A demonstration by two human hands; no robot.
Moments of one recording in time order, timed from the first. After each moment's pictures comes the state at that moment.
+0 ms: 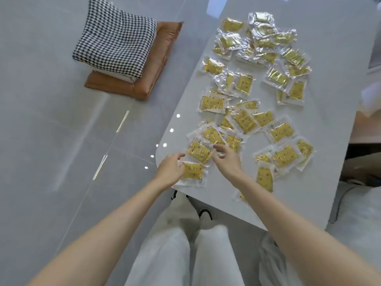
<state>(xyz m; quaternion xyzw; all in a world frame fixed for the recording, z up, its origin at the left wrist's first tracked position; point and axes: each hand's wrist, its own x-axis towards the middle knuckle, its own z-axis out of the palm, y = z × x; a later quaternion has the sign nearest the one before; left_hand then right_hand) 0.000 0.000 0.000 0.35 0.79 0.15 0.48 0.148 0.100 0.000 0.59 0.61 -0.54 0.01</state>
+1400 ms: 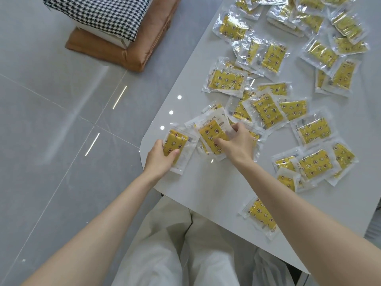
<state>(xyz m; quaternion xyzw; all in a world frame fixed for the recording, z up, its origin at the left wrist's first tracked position) -0.014 0.018 -0.137 0.15 0.84 0.25 0.46 0.129 0.157 -0.138 0.64 0.66 -0.39 -0.01</state>
